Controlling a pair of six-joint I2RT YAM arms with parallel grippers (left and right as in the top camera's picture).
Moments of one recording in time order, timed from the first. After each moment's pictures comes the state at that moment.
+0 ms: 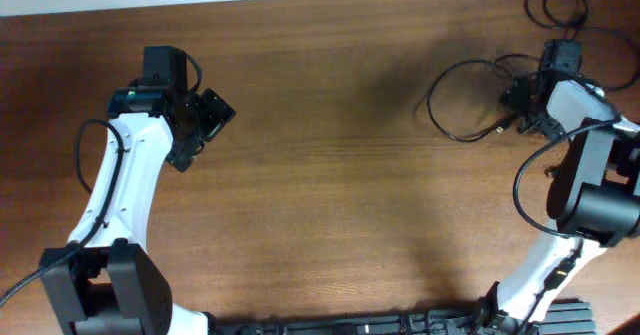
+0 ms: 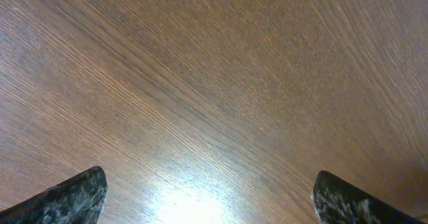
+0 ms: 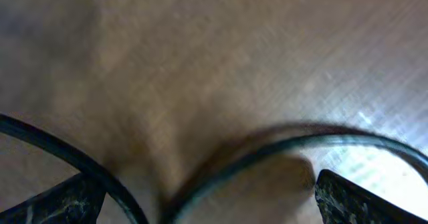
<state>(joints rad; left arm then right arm) -0.03 1.68 1.37 -0.98 0.06 -0.80 -0.35 2.07 1.35 -0.47 0.19 0.45</state>
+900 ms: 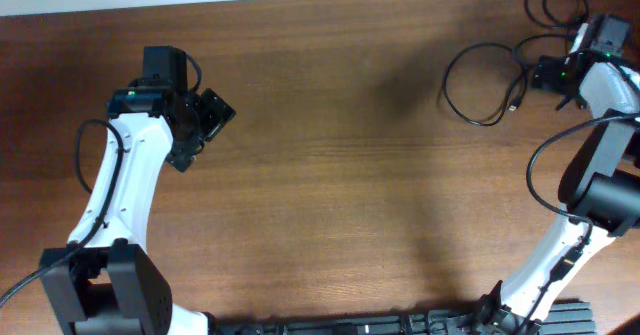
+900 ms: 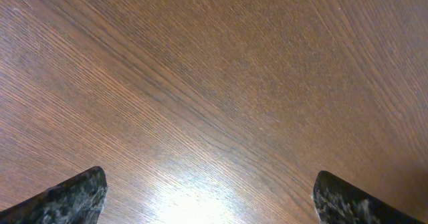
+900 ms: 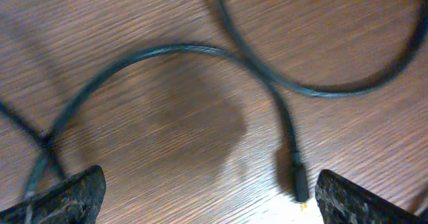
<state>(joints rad) -0.03 1.68 1.37 -0.98 0.06 -0.80 -0.46 2.18 1.61 -0.48 0.12 -0.05</state>
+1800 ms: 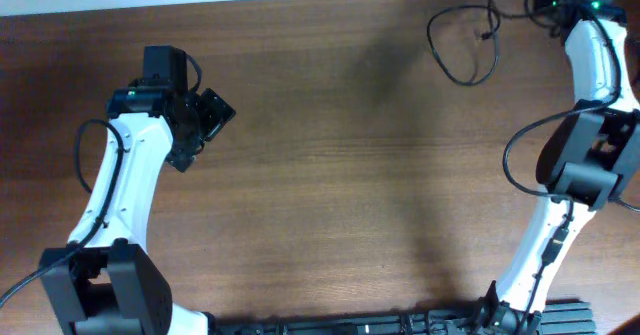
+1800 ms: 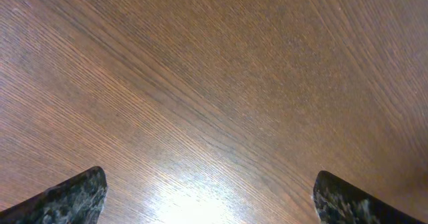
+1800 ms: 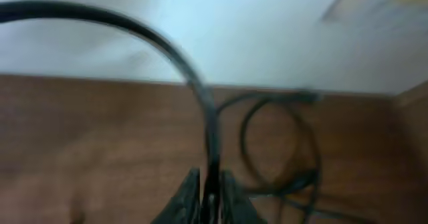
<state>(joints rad) -0.03 1.68 1.37 -0.98 0.06 -0.80 -0.33 2.35 2.07 -0.34 -0.09 -0.33</state>
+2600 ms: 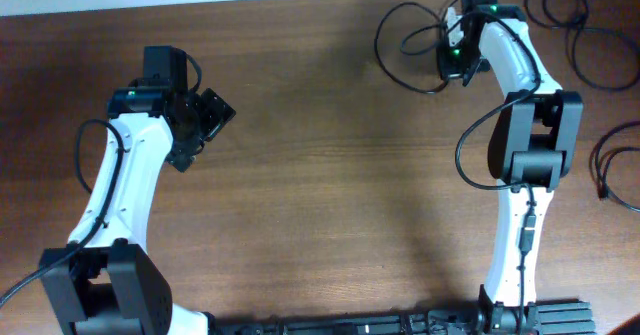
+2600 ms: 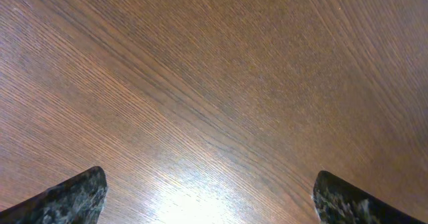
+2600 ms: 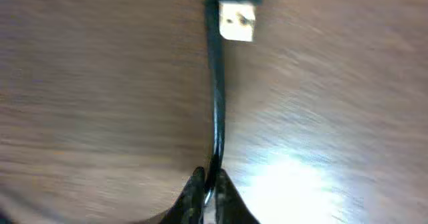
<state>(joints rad) -0.03 1.68 1.37 -0.98 0.06 -0.80 -0.07 2.46 2.09 -0.99 -0.02 -0.10</state>
